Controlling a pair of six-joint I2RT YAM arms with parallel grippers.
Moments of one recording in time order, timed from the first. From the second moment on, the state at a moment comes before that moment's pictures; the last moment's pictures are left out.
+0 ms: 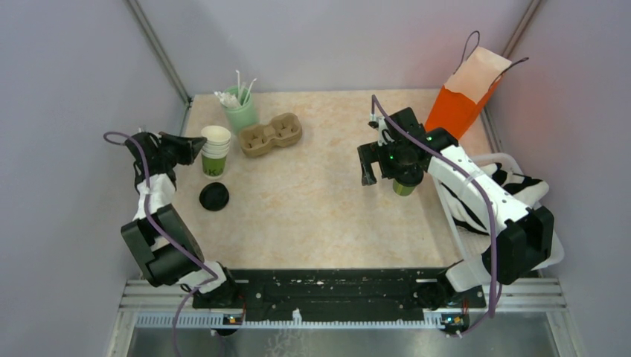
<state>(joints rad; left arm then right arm) 0.52 1.46 0.98 0.03 0.63 -1.01 0.52 1.45 1.36 -0.92 -0.13 0.16</state>
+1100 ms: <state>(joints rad) 0.07 1.99 1.83 -0.78 -0.01 -0.37 0.52 1.45 1.36 -0.92 -0.13 0.16</state>
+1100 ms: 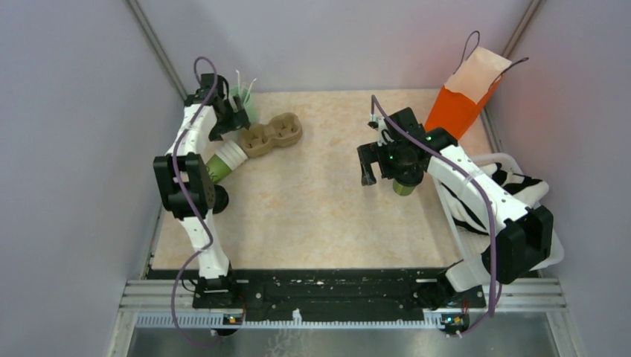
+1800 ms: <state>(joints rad) 0.01 2.07 1.84 -0.88 -0.31 -0.32 0.52 1.45 1.36 -0.92 -0.12 0.16</state>
